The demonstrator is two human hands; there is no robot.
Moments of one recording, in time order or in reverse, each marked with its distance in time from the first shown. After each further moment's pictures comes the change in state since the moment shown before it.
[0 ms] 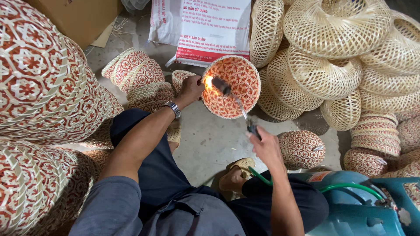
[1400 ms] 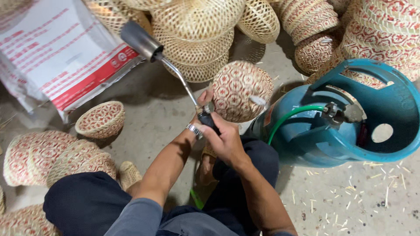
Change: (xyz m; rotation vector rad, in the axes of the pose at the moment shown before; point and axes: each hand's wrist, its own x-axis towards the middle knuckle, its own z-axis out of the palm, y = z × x) left_hand -0.071 0.013 0.429 -1.091 -0.513 -0.440; right_hand -0.031 0.083 -0.045 0.557 0.541 -0.227
